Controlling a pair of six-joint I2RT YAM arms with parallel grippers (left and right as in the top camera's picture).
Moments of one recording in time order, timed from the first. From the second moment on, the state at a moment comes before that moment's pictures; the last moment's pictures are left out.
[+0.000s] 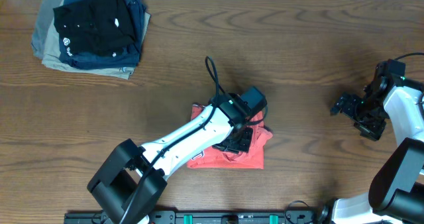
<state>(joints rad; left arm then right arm) -0.86 1.79 1.27 -1.01 0.18 -0.59 -0.34 1.68 1.10 -0.98 -0.06 0.33</state>
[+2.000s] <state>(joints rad) -0.78 1.82 1.30 -0.82 0.16 -0.48 -0.34 1.68 1.10 -0.98 -0.06 0.33</state>
